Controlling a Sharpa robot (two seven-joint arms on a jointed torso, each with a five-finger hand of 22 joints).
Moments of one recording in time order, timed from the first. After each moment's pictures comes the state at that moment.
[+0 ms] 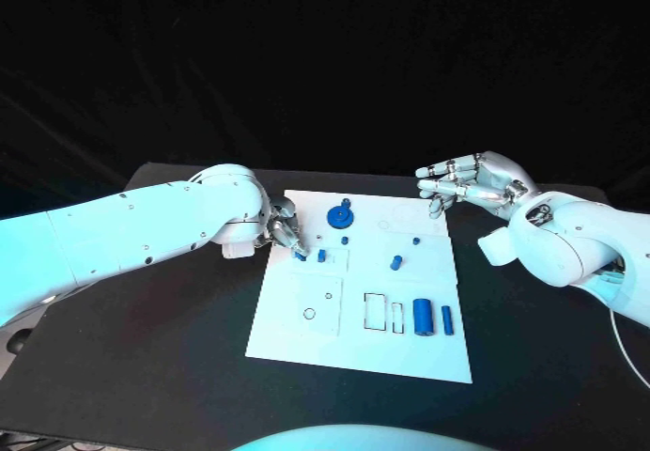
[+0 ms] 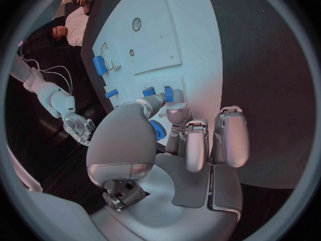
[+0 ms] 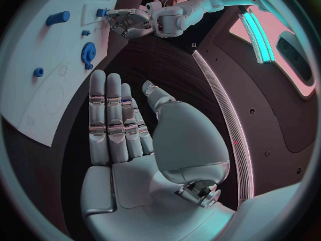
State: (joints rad) left arm 1.31 -0.73 -0.05 1.39 -1.08 0.26 -0.58; left_hand 1.19 -0.15 0.61 0.14 0.12 0.96 0.05 0.59 0.53 1.31 -0.03 1.07 0.96 1.47 -0.09 1.57 1.31 0.05 1.47 0.02 1.41 1.31; right arm 1.26 -0.87 -0.04 1.49 -0.45 -0.26 0.25; right_hand 1.27 -0.06 0.24 0.00 0.15 0.98 0.18 0.07 0.07 1.26 0.10 0.11 0.18 1.31 0.03 0.24 0.52 0.18 1.16 0.13 0.53 0.29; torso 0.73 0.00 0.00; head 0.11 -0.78
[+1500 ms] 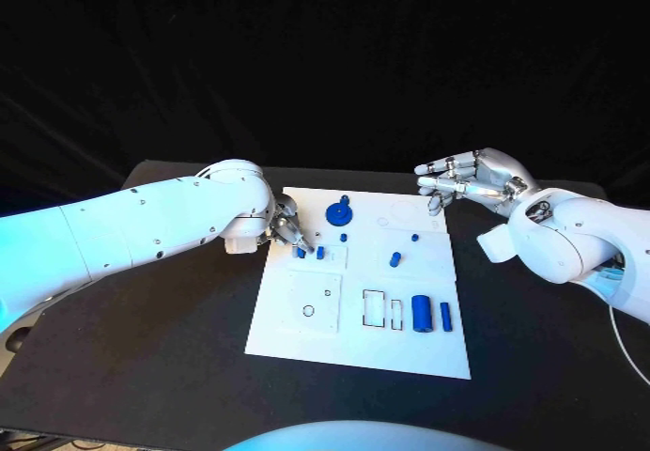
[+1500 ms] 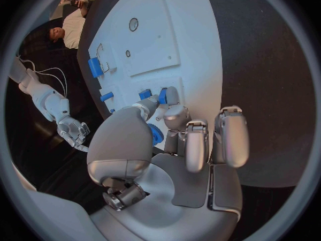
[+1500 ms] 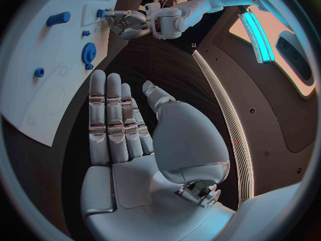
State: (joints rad) left arm 1.31 -0.68 -0.05 1.34 -1.08 0.30 -0.63; left_hand 1.02 -0.14 0.43 0.19 0.12 1.04 0.03 0.57 0.44 1.35 -0.04 1.10 1.02 1.47 -0.09 1.57 1.31 0.05 1.47 0.02 1.41 1.31; right arm 1.26 -0.88 -0.04 1.50 -0.45 -0.26 0.25; right_hand 1.27 -0.06 0.24 0.00 0.15 0.98 0.18 0.07 0.07 1.25 0.10 0.12 0.18 1.31 0.03 0.24 0.52 0.18 1.16 0.13 0.53 0.29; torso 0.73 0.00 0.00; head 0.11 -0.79
